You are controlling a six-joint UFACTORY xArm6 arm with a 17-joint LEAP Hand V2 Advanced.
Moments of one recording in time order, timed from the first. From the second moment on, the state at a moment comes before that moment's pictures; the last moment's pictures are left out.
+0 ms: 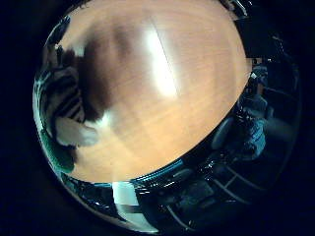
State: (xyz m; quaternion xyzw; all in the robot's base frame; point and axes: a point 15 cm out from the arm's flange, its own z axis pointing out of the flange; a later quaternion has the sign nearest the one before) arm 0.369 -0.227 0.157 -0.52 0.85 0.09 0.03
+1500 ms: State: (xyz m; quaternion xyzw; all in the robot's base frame) arm 0.311 -0.215 0.388 -0.58 0.82 0.00 -0.02
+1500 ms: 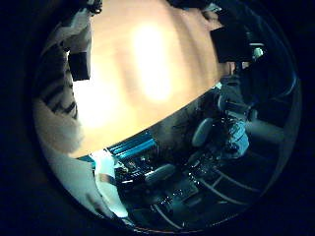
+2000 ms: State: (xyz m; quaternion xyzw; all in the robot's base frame) arm 0.291 -0.157 0.530 -0.62 0.78 -0.07 0.01
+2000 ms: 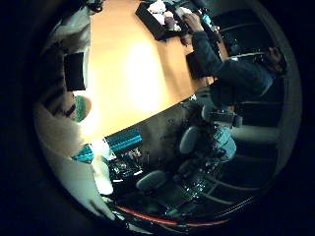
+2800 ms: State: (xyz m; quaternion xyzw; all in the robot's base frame) arm 0.289 -0.082 0.577 -0.68 0.73 -0.10 0.04
